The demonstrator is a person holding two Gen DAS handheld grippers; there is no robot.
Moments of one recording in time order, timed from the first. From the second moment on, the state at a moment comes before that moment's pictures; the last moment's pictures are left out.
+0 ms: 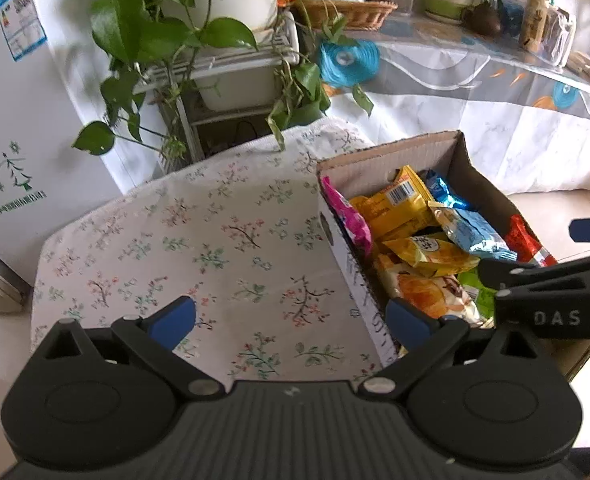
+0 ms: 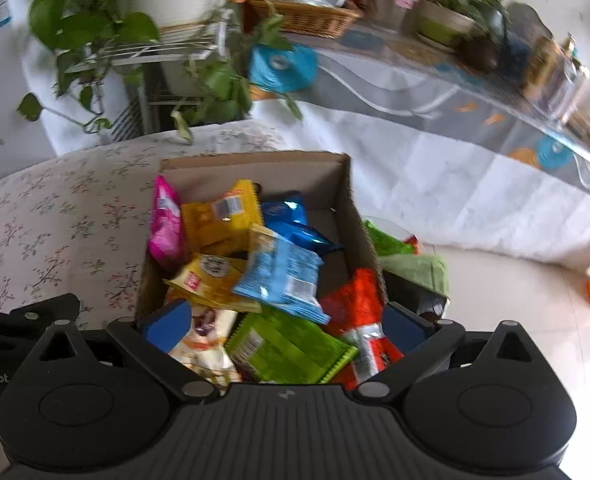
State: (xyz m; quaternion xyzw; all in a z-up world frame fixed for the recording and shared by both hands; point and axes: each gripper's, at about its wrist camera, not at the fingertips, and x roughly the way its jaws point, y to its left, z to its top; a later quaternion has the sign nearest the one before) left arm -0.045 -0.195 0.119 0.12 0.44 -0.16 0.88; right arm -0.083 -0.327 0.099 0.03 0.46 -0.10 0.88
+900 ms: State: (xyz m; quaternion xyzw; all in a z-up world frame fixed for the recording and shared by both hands) left arm -0.044 -0.047 0.092 0.08 0.47 -0.08 0.88; right arm -0.044 -0.198 0.073 0.01 0.48 0.06 0.87
